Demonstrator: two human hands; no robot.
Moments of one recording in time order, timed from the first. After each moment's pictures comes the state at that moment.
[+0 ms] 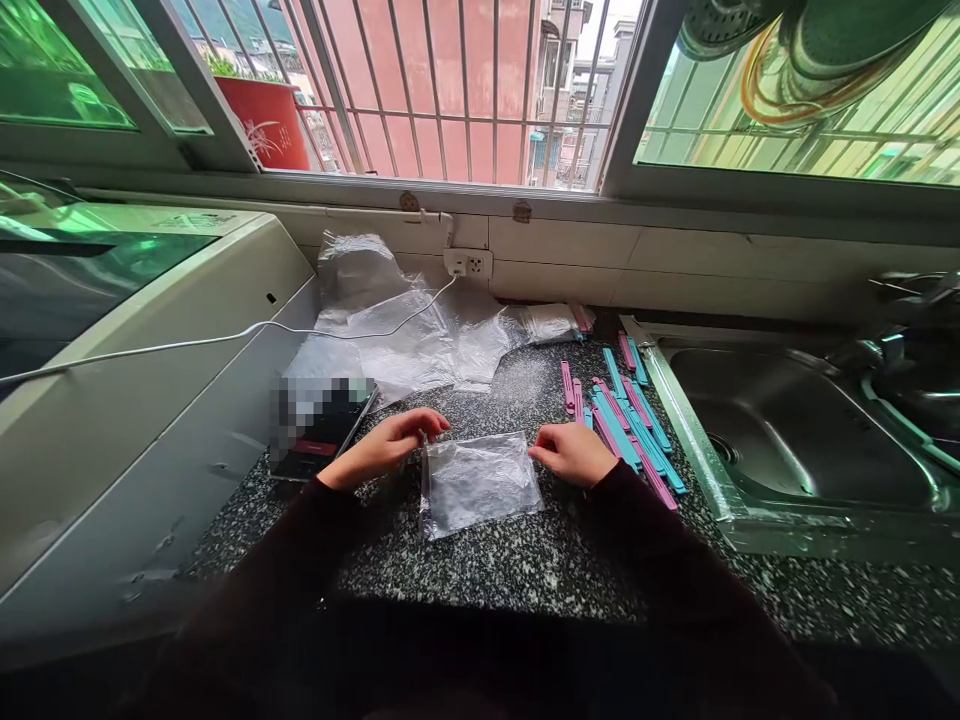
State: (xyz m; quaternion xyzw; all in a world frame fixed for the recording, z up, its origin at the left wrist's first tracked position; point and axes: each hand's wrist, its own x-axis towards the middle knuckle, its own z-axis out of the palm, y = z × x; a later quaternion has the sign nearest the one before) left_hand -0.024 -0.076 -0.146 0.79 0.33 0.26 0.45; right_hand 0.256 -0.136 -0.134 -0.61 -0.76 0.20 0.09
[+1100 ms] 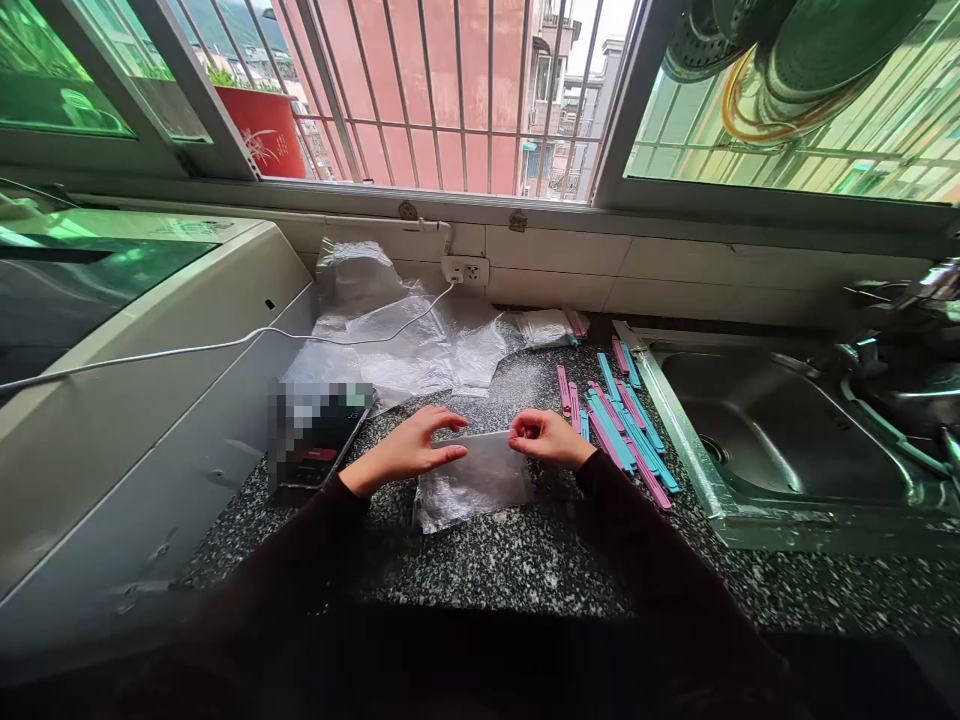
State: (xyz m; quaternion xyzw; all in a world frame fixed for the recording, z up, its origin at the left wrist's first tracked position) left_hand 0.003 -0.078 -0.136 0.85 0.35 0.23 0.31; right_hand 0.240 -0.115 -0.136 -0.52 -0.69 0.40 0.29
